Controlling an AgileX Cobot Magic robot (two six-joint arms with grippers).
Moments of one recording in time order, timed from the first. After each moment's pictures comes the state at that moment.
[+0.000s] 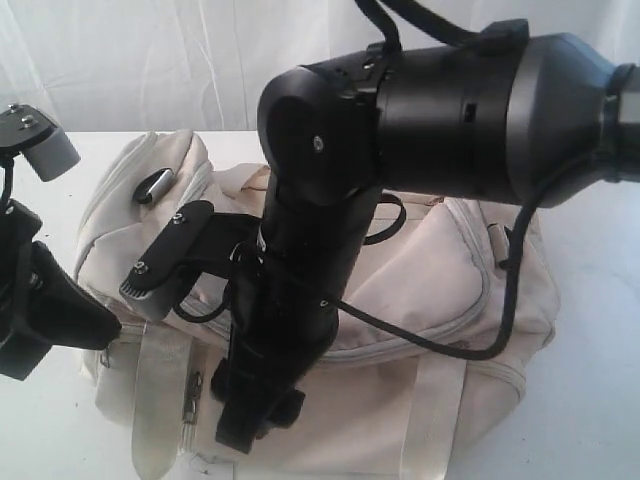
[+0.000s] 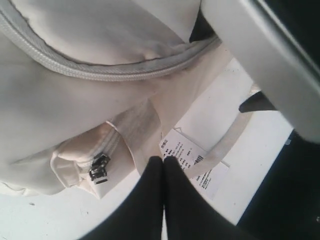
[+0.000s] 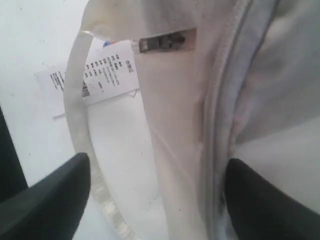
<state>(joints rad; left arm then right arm) -0.36 1.08 -0.86 -0.55 1.06 0.71 1.06 1.72 -1.35 0.16 1.08 -0.43</state>
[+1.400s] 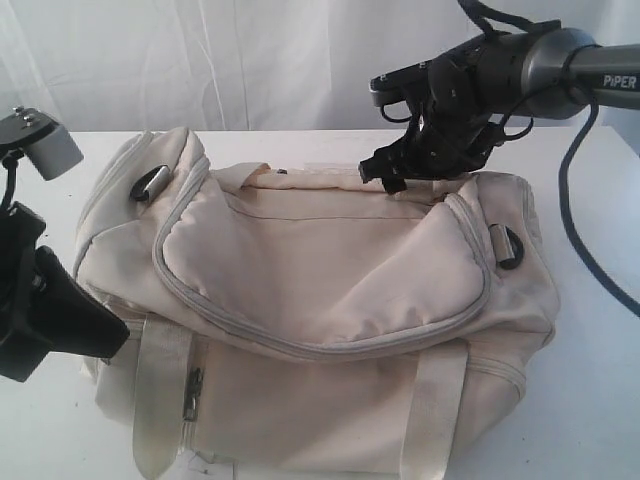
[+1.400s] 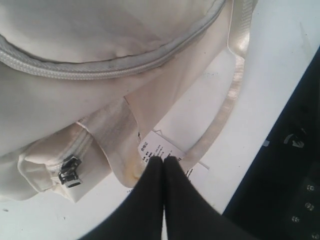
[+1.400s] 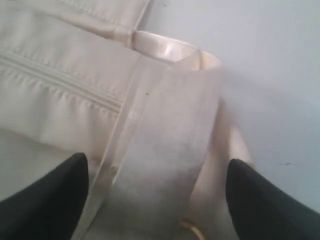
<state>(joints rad) -0.36 1.09 -0.86 -0.60 1.09 0.71 0.50 2.06 -1.60 -0.28 0.64 0.25</state>
